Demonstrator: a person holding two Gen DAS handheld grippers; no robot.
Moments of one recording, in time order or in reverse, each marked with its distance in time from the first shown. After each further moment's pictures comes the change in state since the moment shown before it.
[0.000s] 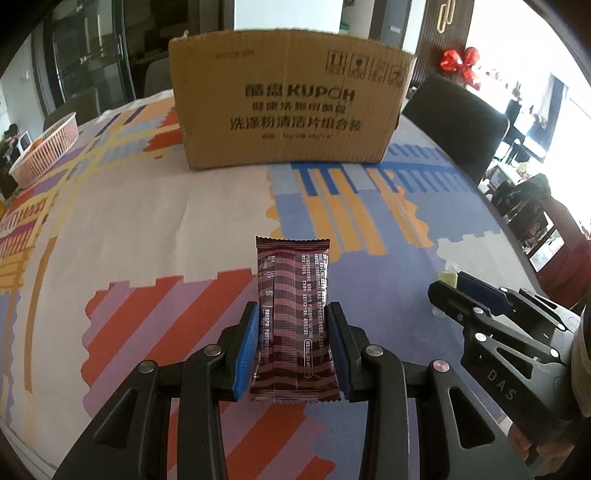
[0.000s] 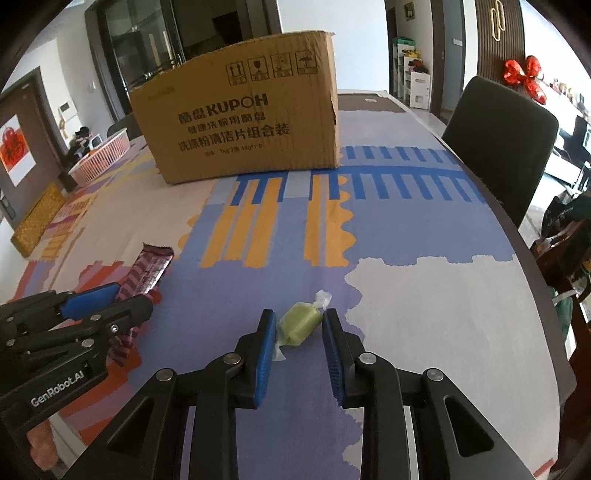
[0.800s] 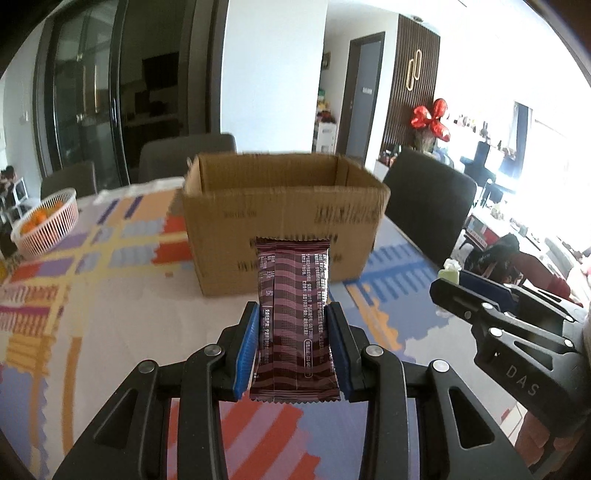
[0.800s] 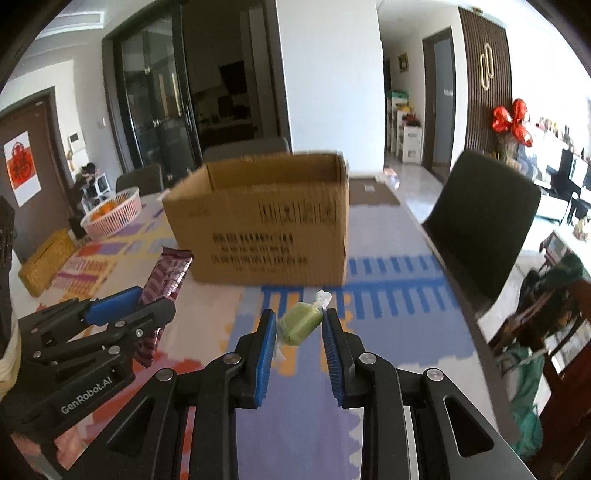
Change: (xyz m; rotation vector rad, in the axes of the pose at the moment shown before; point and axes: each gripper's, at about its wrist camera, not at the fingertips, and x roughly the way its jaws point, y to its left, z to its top) left arm -0.074 0.017 0.069 0.050 -0.290 -0.062; right arm -0.076 0.030 0.073 -0.032 -0.241 -0.038
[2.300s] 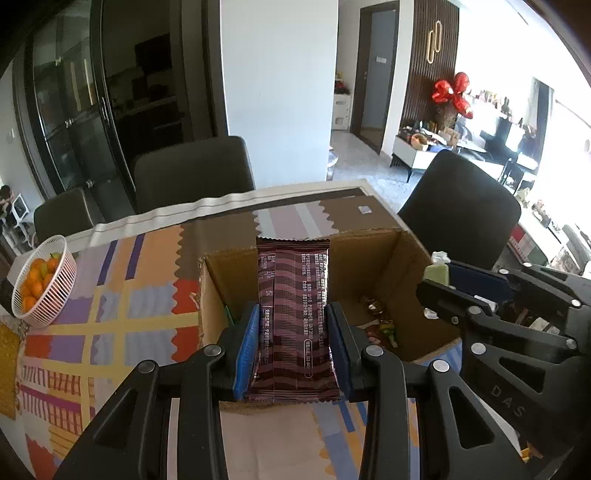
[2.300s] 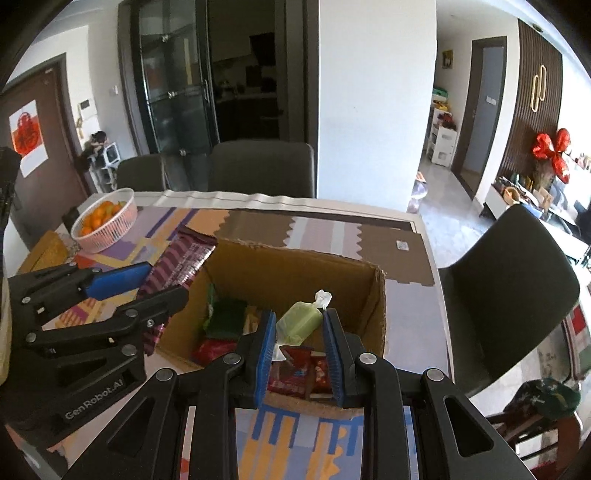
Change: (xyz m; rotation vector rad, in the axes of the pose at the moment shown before) left arm 0.105 0.037 0.169 0.034 0.169 0.076; right arm 0.108 0.012 0.182 -0.135 0.153 0.050
